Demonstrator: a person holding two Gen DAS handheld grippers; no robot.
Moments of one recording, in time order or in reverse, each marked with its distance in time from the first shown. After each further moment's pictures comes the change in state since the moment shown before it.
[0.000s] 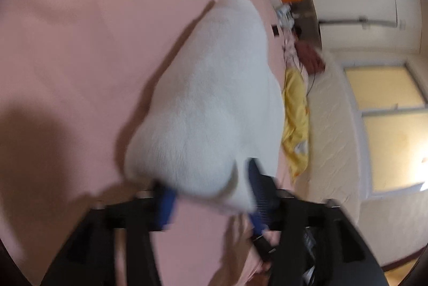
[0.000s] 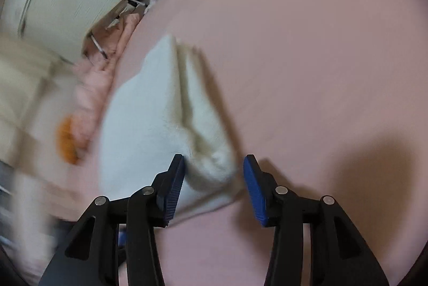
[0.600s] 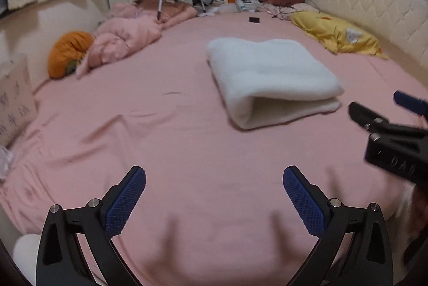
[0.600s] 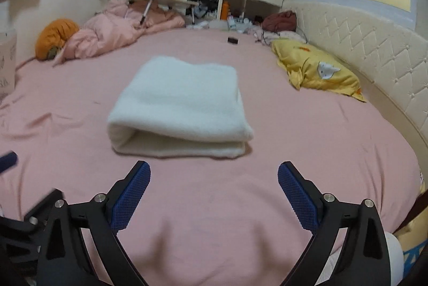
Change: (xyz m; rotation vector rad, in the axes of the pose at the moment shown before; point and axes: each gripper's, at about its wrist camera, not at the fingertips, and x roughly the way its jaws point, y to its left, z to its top) left arm -0.107 -0.037 -0.130 0.920 -0.331 0.616; right arm -0.079 0.118 -0.157 -0.708 -0.329 -0.370
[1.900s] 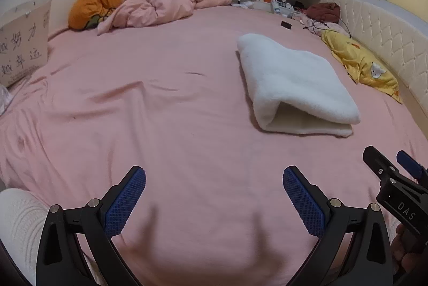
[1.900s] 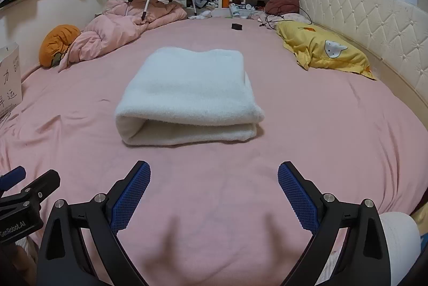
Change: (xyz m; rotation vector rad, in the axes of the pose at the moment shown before) left arm 0.005 0.018 -0.021 -0.220 0.069 0.041; right arm 0.014 0.003 -0.009 0.074 0.085 0.075
